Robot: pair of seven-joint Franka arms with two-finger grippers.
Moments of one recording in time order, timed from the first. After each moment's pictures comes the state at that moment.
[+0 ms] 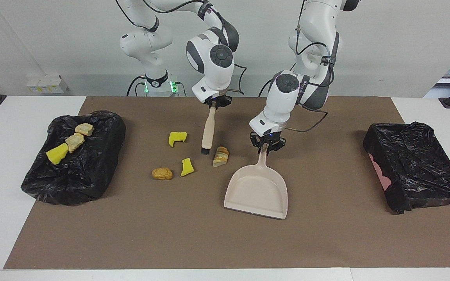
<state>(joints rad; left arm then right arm) -0.41 0.19 -0.13 -2.01 -0.02 2.32 -0.19 0.47 0.03 0.15 -2.03 0.06 1.72 0.79</state>
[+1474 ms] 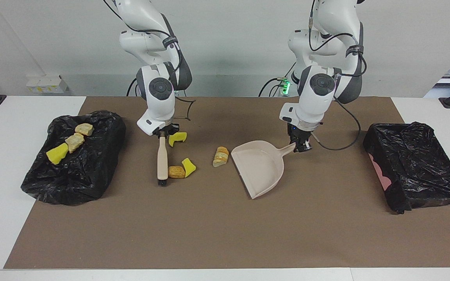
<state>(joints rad) -0.27 0.09 -0.14 -2.07 0.02 2.11 0.89 0.14 0.05 0.16 -2.22 -0.14 2.03 0.28</state>
